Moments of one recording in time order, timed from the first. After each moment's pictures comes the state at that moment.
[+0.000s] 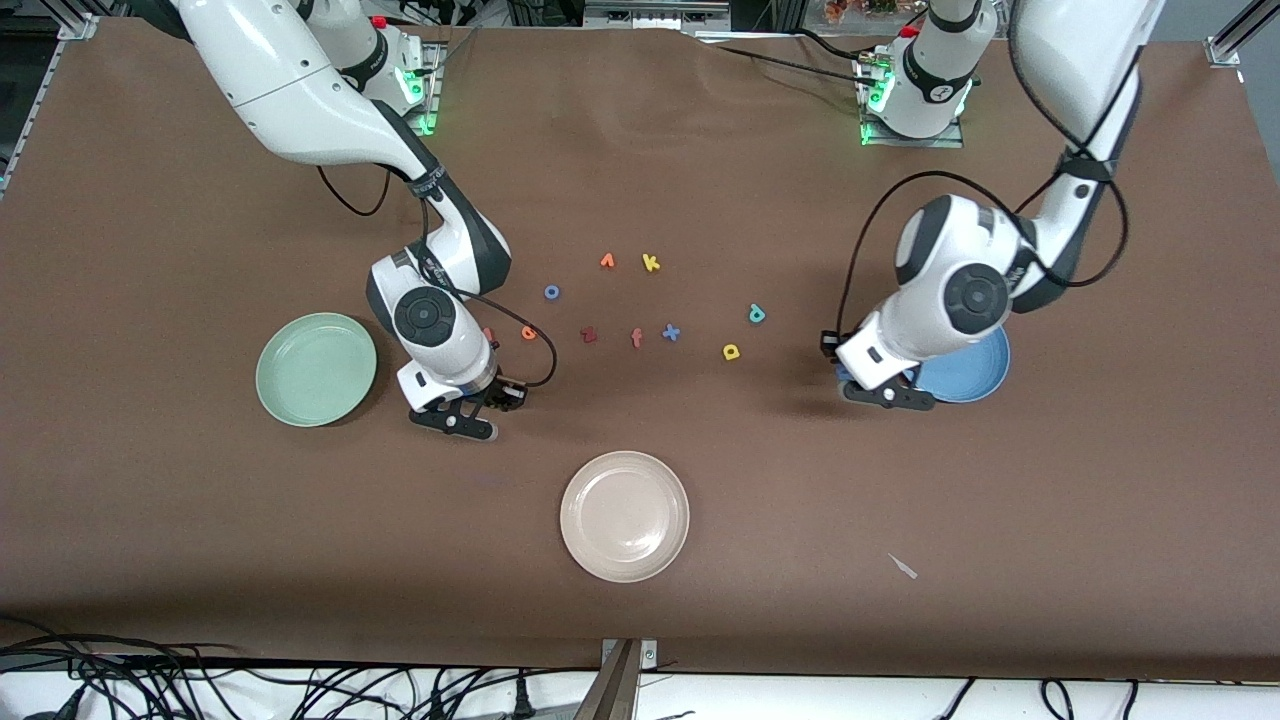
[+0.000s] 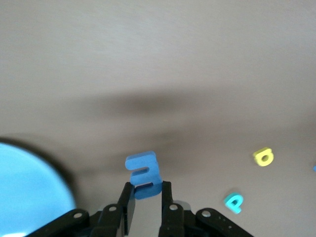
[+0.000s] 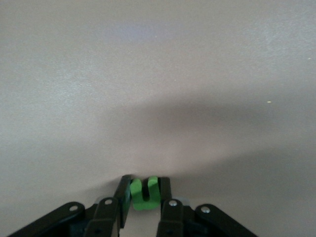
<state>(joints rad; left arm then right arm) -0.05 0.41 -0.23 -1.89 -0.05 2.14 -0.13 0.28 0.72 0.18 -1.72 -0.22 2.44 0.81</state>
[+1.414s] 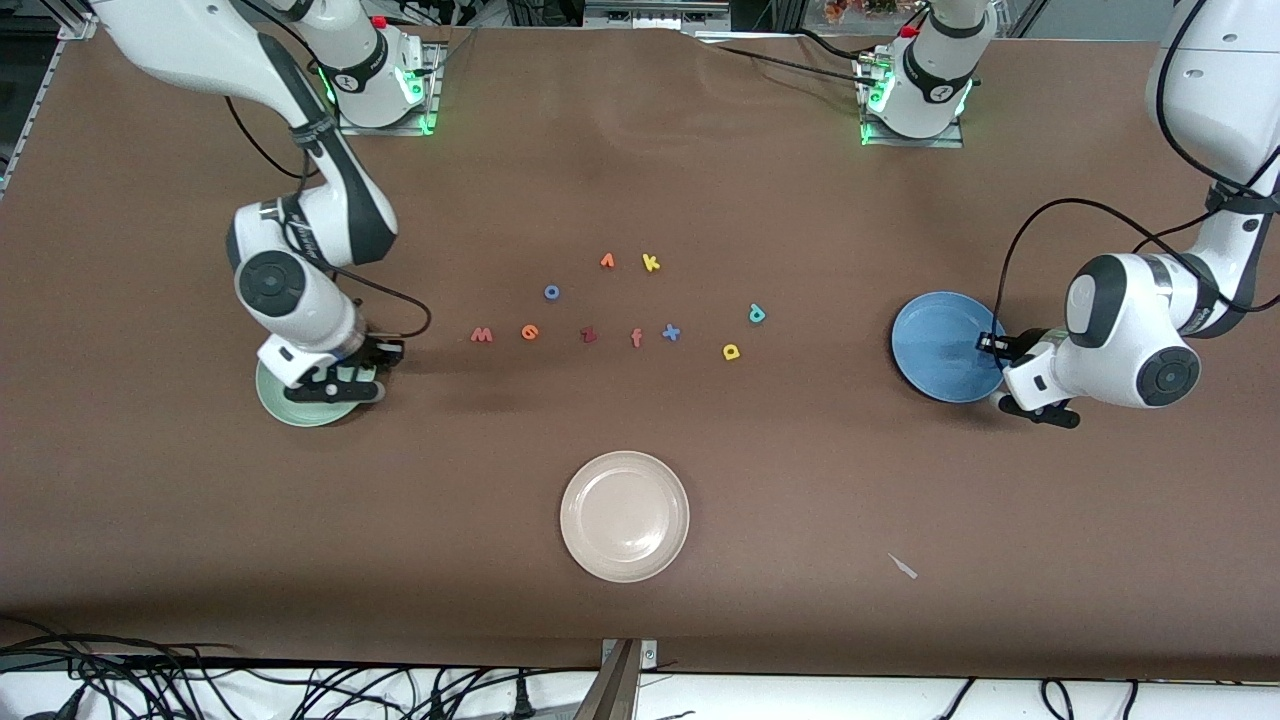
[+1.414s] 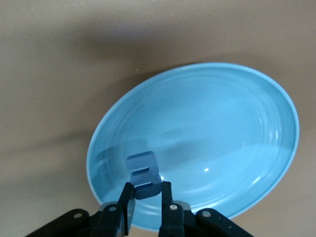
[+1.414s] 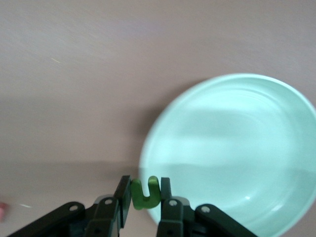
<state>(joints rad) 0.31 0.56 -0.23 -1.86 0.11 1.96 0.23 0.03 0.38 0.12 -2.11 -0.22 2.41 0.23</state>
